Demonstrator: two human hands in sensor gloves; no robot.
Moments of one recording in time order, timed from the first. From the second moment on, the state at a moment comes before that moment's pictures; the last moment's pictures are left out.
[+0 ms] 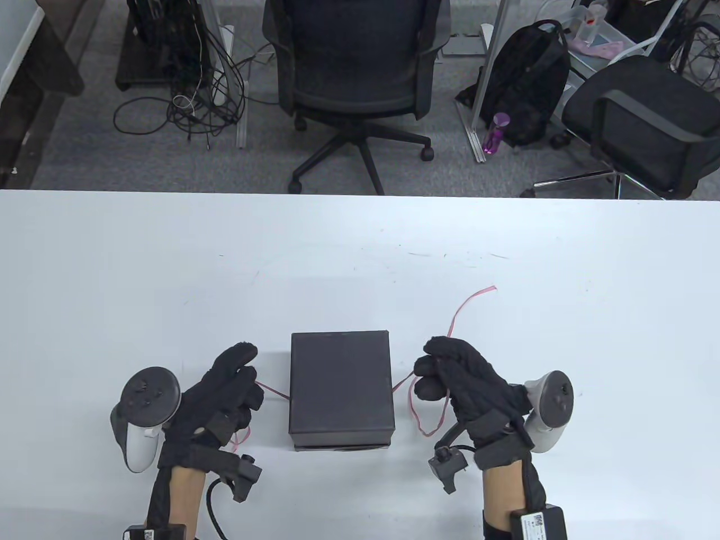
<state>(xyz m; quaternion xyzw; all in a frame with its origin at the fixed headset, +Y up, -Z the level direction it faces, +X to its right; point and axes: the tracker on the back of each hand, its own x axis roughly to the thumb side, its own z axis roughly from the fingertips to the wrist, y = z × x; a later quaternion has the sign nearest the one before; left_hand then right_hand) -0.240 -0.696 -0.149 -0.05 -0.02 0.65 0.76 0.185 -0.680 -0.189 0.22 0.03 0.54 0.81</state>
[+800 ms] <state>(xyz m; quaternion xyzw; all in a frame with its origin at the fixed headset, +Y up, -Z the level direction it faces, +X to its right) -0.236 -0.567 -0.161 0.09 -0.20 0.75 0.63 0.137 -0.596 -0.202 0.28 -0.01 0.63 0.72</state>
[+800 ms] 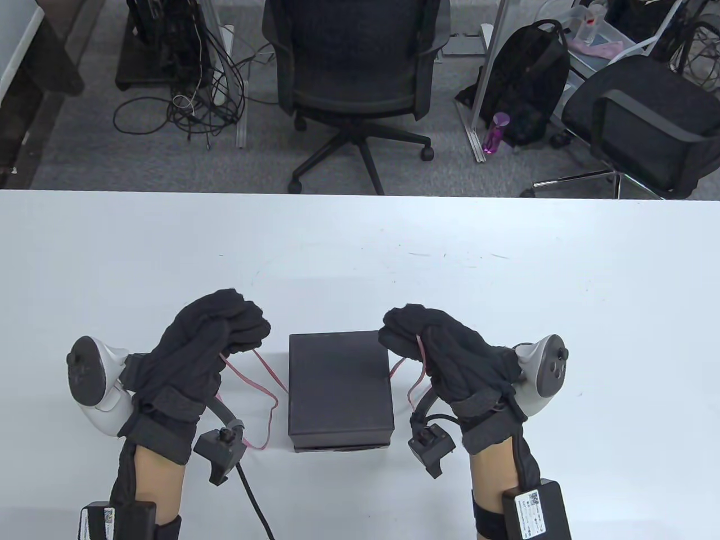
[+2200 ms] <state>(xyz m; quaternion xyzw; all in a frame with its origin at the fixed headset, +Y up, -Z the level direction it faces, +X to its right) -0.193 -0.600 -0.137 0.15 -0.17 0.65 0.72 0.118 -0.577 -0.174 0.28 -0.15 0.71 0.63</state>
